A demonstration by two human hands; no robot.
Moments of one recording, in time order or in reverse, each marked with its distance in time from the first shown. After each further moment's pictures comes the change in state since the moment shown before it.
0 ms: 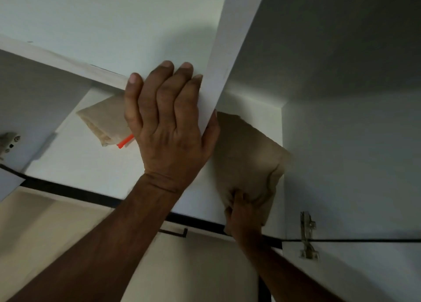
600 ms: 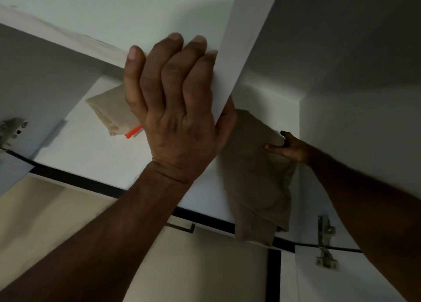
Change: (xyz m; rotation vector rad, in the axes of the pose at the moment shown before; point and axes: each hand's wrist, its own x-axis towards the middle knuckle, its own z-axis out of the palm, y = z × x) left_hand -0.004 -0.003 0.016 0.010 0.120 0.030; right_hand 0.177 0.081 -0.121 0.356 -0.222 0.051
